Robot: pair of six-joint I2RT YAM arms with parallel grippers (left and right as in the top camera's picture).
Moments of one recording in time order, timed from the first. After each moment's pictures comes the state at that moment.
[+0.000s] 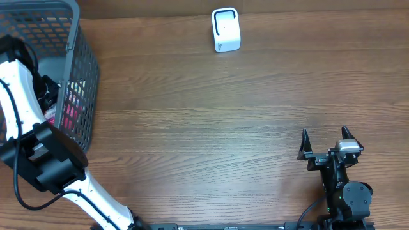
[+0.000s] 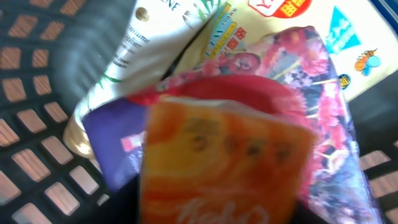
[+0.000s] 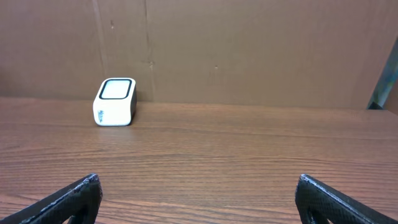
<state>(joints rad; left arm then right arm) 0.56 2.14 2.03 -1.38 -0.22 -0.36 0.08 0.01 0.02 -0.03 0.04 -0.01</state>
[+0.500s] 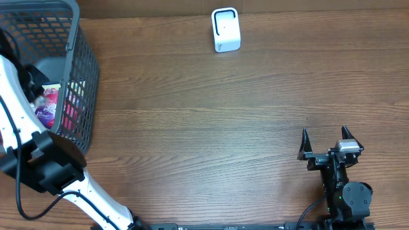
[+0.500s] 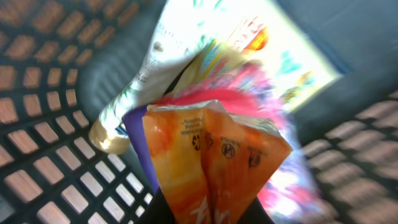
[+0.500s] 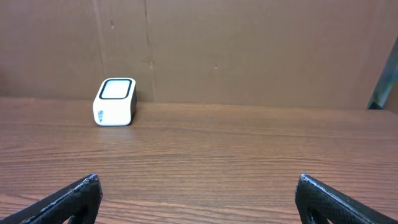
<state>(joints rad) 0.57 2.14 2.31 -1.52 -0.15 -0.34 0.08 0.01 0.02 -0.03 0.04 -0.01</state>
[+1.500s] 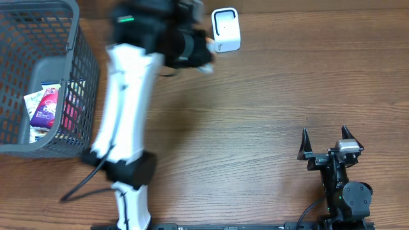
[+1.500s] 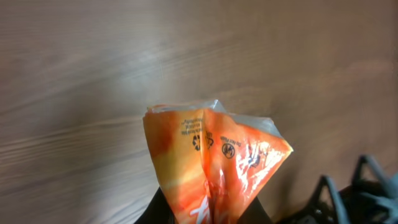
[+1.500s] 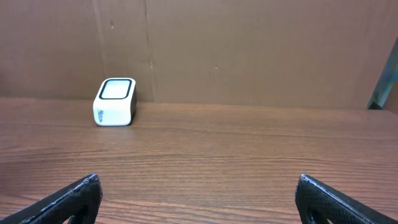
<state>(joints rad) -0.38 2.09 2.56 -1.62 0.31 -0.32 0.08 0.01 0.02 -0.03 0.04 -0.01</state>
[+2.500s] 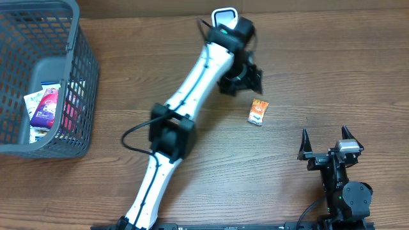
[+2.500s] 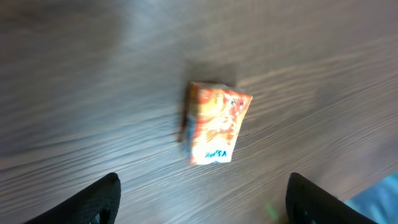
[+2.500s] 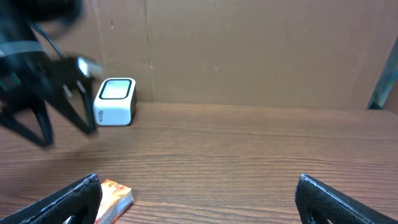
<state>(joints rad) -0.50 2.53 2.58 -1.51 0.41 -0.41 0.08 0.01 0.02 -0.03 0.04 -0.01</state>
